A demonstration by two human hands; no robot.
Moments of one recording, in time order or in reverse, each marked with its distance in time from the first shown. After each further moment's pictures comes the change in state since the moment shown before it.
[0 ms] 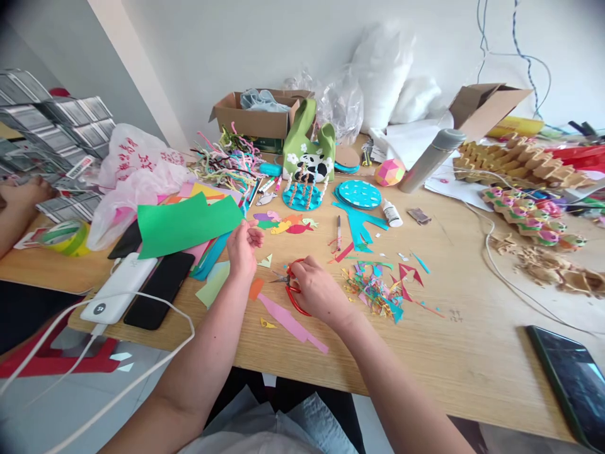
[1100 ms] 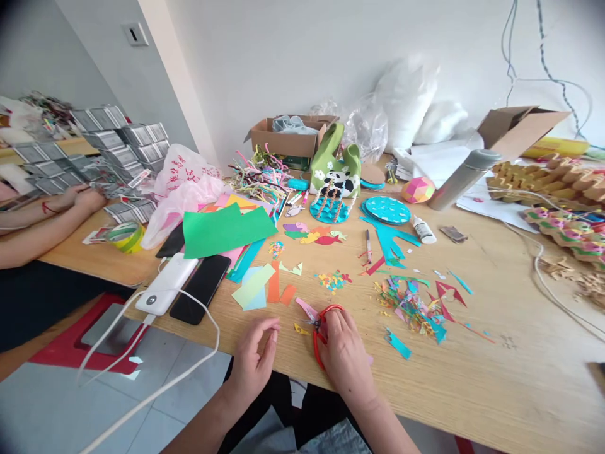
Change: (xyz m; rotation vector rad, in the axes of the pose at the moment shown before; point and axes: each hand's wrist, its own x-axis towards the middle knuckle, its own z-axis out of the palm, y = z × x) left_hand -0.154 0.023 -0.131 0.902 -0.399 0.495; right_hand -0.060 -0.053 0.066 0.011 0.277 0.250
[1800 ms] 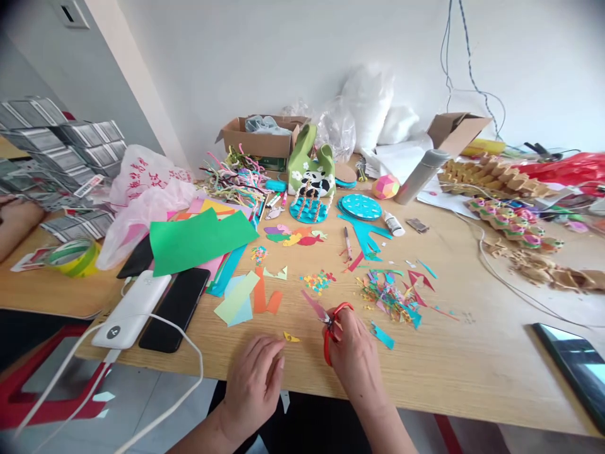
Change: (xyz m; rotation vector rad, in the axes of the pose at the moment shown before) left_hand 0.003 0.003 0.002 0.163 -0.225 0.231; right_hand 0.000 0.007 -0.020 -0.105 0.266 0.141
